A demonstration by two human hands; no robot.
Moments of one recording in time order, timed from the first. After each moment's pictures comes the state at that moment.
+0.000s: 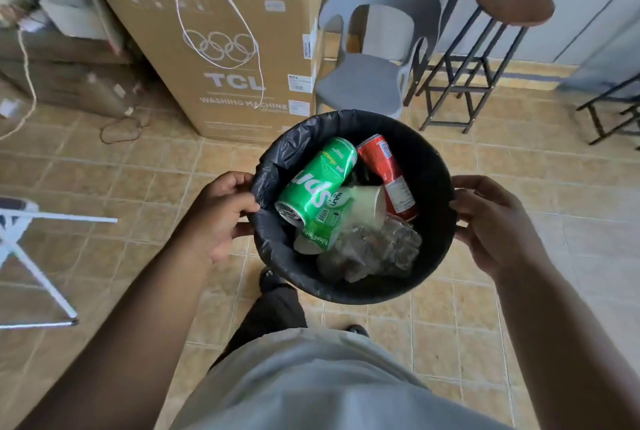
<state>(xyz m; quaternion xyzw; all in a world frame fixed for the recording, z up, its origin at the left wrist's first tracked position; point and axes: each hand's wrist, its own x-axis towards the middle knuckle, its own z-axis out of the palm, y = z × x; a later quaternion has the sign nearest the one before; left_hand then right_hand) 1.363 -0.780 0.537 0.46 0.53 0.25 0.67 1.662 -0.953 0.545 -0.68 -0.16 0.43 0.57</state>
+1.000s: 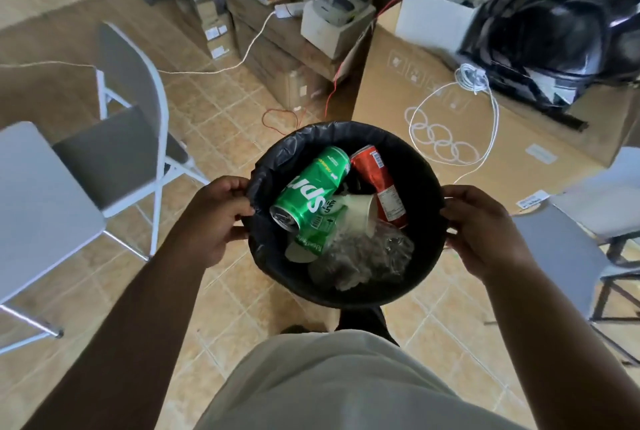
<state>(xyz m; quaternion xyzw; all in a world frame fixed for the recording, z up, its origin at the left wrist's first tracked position) 1.085 -0.525 0.546 0.28 0.65 0.43 0.56 1.435 -0.467 0.541 -0.57 -0.37 0.61 0.40</state>
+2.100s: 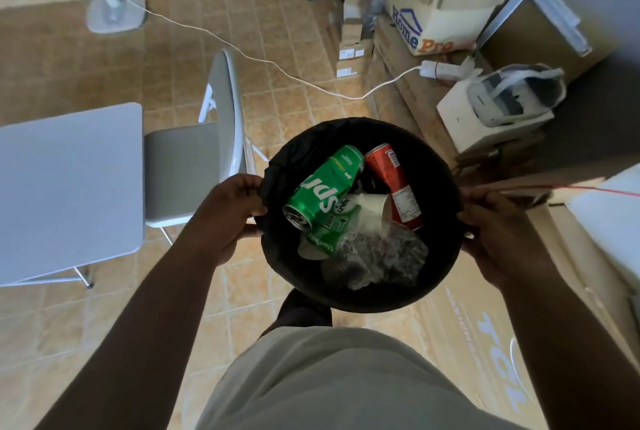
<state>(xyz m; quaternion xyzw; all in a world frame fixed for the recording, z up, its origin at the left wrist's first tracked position) 0.923 -0.230 0.537 0.10 0.71 0.55 0.43 1.200 -0.004 0.519 -0.47 -0.53 0.67 0.21</state>
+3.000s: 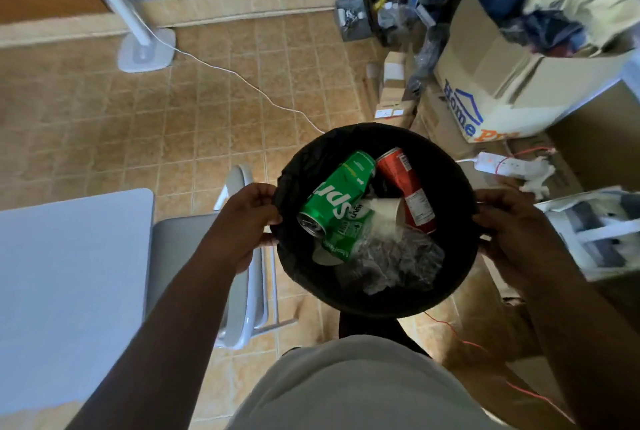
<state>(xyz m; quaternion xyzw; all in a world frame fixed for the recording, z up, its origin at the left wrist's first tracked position) 0.636 0.012 0.543 0.05 0.72 0.56 0.40 0.886 0.271 0.519 -0.45 -0.56 0.68 0.16</state>
